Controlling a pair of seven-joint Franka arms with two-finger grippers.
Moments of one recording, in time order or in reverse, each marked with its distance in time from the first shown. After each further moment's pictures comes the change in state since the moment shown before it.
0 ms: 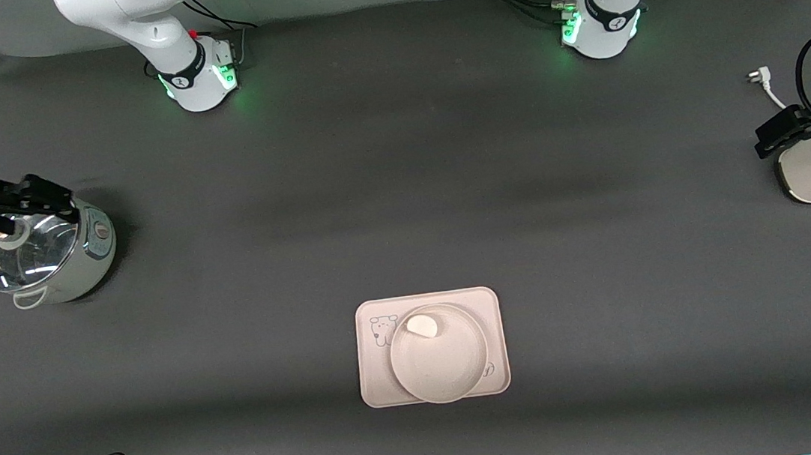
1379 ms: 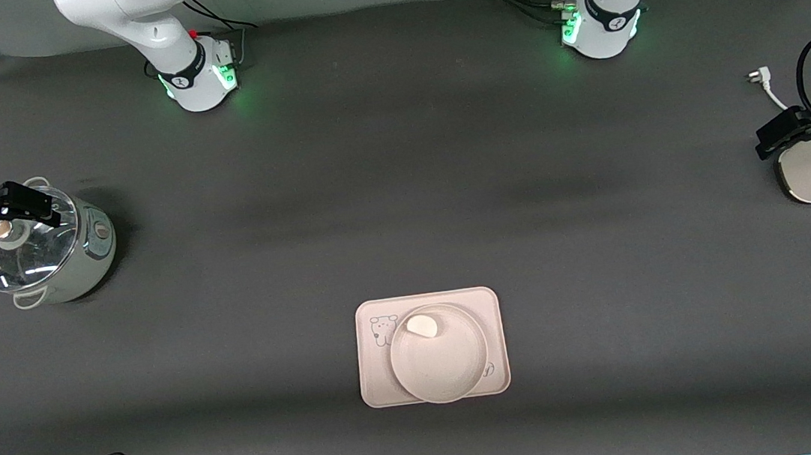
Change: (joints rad) left arm 0.000 0.003 0.000 0.005 -0.001 0.004 0.000; right arm -0.002 -0.001 -0.025 -0.022 0.000 0.001 -0.013
